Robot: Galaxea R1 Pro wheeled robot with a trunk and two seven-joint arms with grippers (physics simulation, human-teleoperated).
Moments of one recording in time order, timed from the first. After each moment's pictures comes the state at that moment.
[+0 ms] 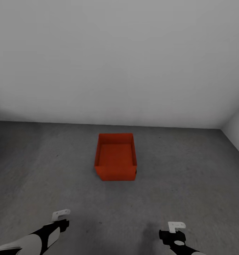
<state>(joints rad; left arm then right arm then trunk) -0.69 0.10 0.05 0.00 0.12 0.01 0.18 -0.59 0.00 0.10 0.03 -0.07 -0.21 -0.20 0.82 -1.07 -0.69</state>
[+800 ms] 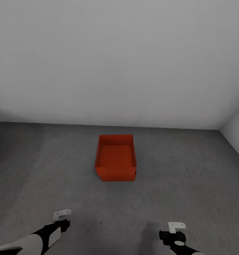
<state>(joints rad) -0.69 0.10 0.06 0.00 0.12 0.02 0.18 -0.59 0.00 0.10 0.03 -0.08 -0.21 -0.20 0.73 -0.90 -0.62</state>
